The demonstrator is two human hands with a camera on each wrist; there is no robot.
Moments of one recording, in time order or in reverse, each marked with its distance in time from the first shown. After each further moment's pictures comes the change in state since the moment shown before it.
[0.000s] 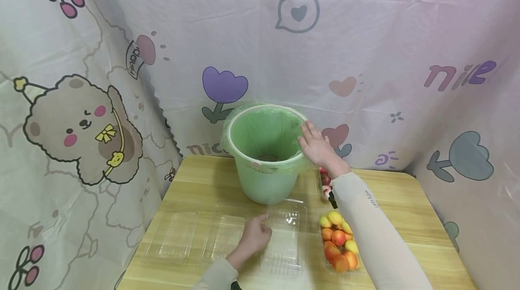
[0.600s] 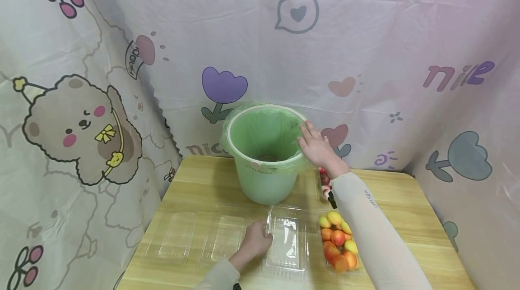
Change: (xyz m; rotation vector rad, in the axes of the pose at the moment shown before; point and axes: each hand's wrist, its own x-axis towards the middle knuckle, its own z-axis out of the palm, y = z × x) left_hand -0.002 -0.012 0.010 0.114 -0.003 -0.007; right_hand 0.001 0.001 0.000 -0.003 0.000 0.001
